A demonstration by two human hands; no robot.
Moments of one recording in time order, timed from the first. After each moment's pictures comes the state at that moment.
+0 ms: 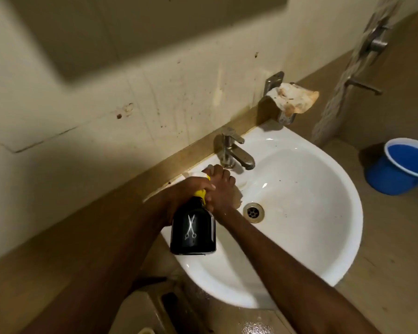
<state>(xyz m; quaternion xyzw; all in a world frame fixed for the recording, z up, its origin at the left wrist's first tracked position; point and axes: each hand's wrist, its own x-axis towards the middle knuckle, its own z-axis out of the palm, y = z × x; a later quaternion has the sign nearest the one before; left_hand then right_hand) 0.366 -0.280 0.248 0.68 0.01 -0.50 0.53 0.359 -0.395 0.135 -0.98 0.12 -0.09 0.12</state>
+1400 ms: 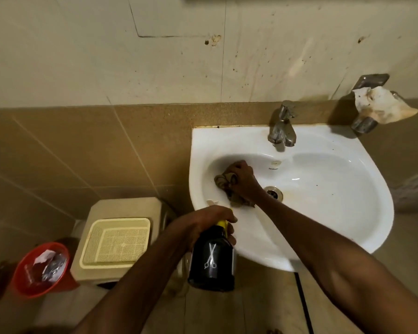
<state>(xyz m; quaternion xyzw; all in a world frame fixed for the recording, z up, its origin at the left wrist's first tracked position) 0.155 -0.285 0.199 0.57 0.30 -0.41 0.65 0.314 -0.416 0.062 -0.92 -0.23 0.03 0.30</state>
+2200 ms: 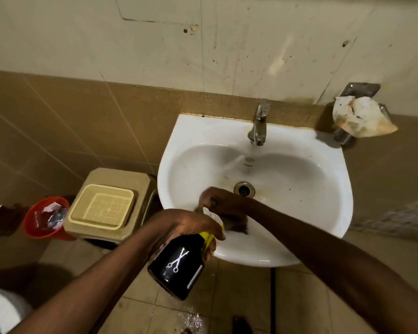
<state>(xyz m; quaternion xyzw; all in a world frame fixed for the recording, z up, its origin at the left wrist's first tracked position) 0.143 -0.386 0.217 0.58 0.37 -0.49 0.54 0.284 -0.484 0.097 -0.72 -0.53 0.32 0.30</state>
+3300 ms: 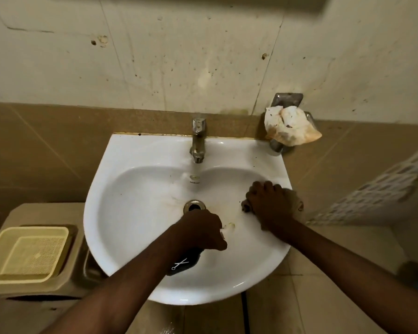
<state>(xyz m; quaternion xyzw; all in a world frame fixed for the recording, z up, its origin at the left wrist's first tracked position) 0.256 -0.499 0.174 0.95 -0.09 -0.28 0.13 0.338 -0.673 0.149 -0.93 -0.28 0.06 -0.22</state>
